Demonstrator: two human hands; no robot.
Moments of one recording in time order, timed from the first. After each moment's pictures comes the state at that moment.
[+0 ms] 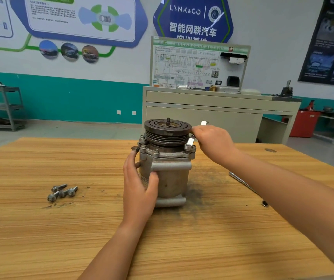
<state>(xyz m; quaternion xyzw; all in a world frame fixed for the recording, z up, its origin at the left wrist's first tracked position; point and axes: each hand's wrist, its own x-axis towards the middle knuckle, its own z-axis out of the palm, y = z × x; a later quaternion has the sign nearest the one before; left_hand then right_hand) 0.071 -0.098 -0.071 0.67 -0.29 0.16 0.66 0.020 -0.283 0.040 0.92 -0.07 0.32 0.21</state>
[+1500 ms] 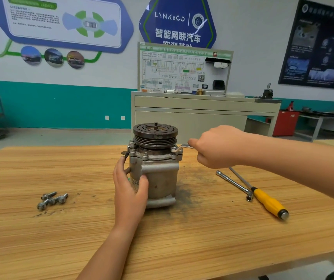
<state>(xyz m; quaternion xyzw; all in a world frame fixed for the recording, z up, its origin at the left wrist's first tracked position) 0.066 -0.095 -0.070 0.67 -0.28 0.14 0.68 -0.055 -0.228 0.096 0.93 -0.08 0.02 0.37</state>
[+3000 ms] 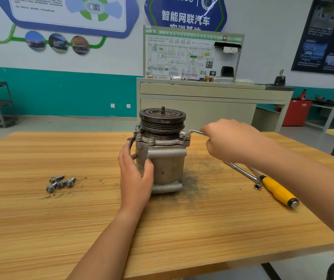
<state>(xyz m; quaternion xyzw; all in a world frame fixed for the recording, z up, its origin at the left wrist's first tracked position) 0.068 -0.096 -0.069 0.68 -0.28 0.16 0.66 -0.060 -0.218 0.072 0.96 -0.20 0.13 0.17</state>
